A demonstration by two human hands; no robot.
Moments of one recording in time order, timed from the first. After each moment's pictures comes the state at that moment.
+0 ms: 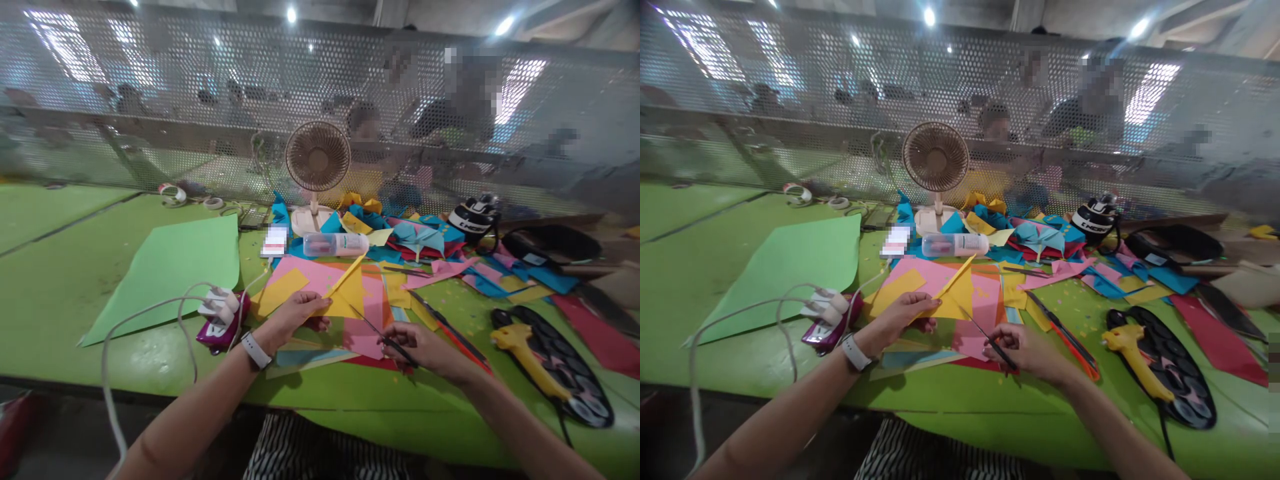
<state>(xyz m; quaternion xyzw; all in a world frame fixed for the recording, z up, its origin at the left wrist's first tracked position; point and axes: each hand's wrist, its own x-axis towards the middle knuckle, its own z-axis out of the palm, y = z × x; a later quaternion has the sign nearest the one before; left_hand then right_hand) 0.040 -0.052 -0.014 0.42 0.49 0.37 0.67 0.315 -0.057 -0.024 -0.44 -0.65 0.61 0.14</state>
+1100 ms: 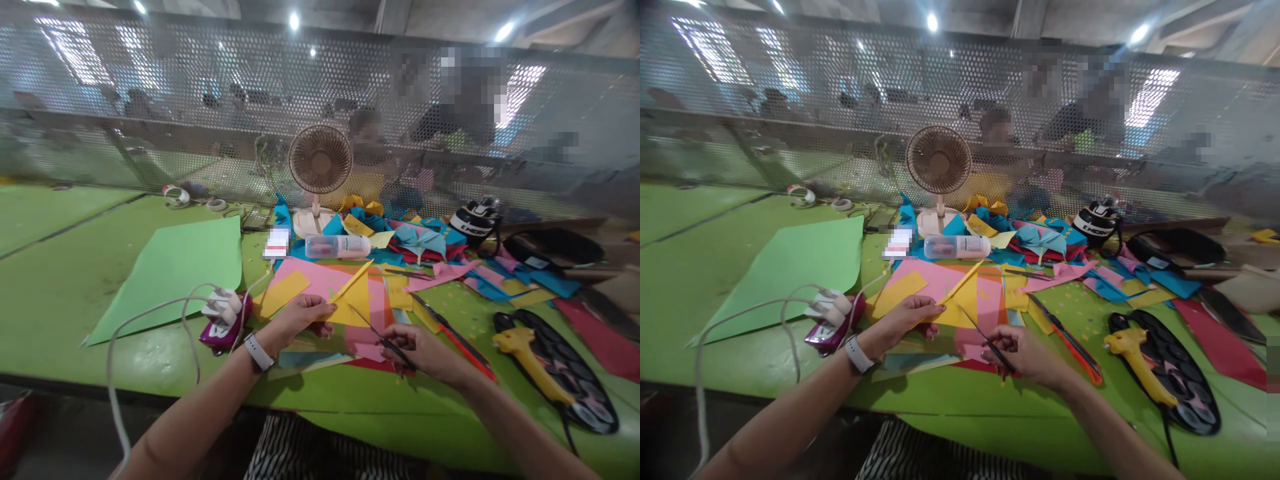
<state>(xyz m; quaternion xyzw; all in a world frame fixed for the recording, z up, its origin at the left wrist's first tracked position) 0.039 -0.056 -0.012 0.45 0.45 0.35 0.69 0.308 -0.059 -0.024 -0.42 -0.64 0.62 0.15</state>
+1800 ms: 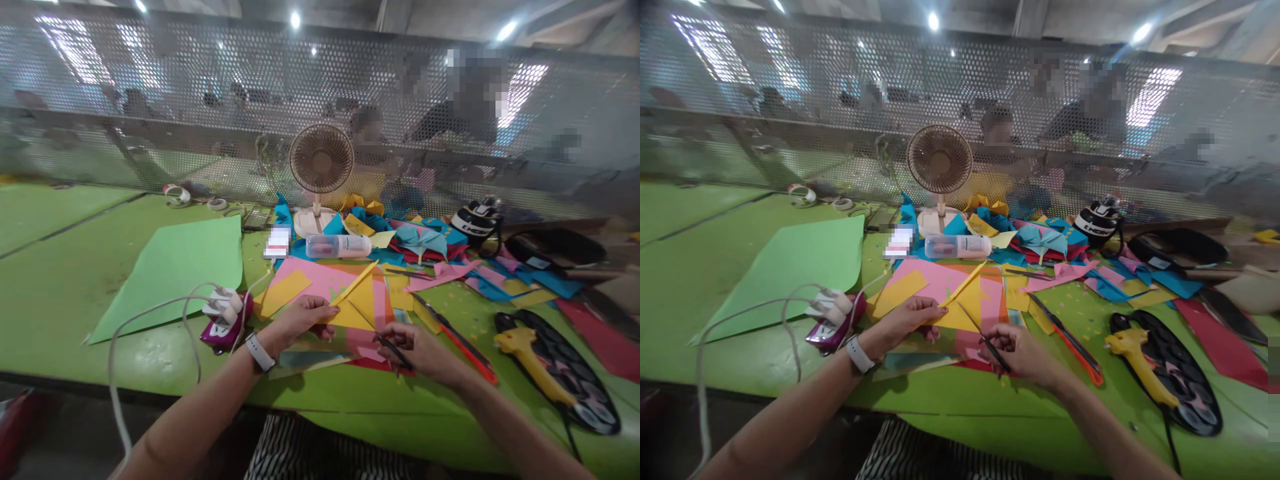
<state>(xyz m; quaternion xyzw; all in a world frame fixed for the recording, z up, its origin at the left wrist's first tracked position) 0.040 -0.059 -0.011 0.47 0.43 0.34 0.69 0.296 -0.062 -0.014 -0.44 -0.63 0.62 0.17</state>
